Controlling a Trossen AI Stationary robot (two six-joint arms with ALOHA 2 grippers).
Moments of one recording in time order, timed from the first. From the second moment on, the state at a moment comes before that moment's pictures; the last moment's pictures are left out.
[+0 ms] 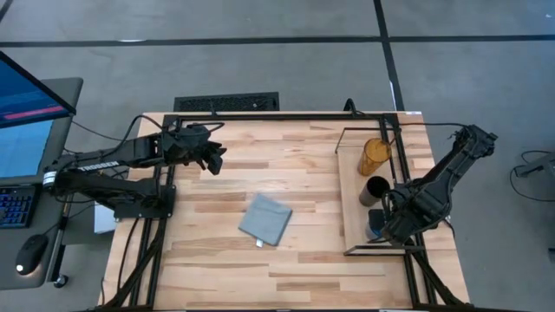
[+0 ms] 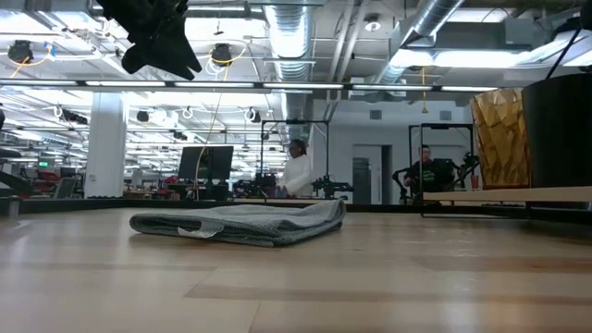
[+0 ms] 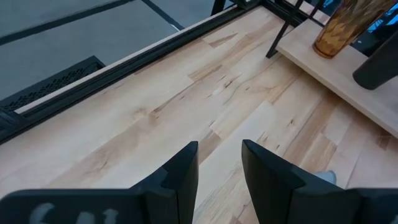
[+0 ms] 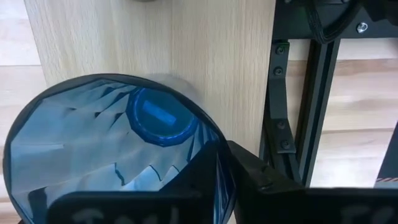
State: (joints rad) left arm 0.23 0.89 0.88 -0.62 -0.29 -0.49; right arm 0.80 1.15 0.97 -1.42 -0.09 2.32
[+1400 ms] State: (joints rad) left arm 0.23 0.89 0.88 -0.62 -0.29 -0.51; right arm 0.80 1.15 0.98 -1.40 -0.15 2.28
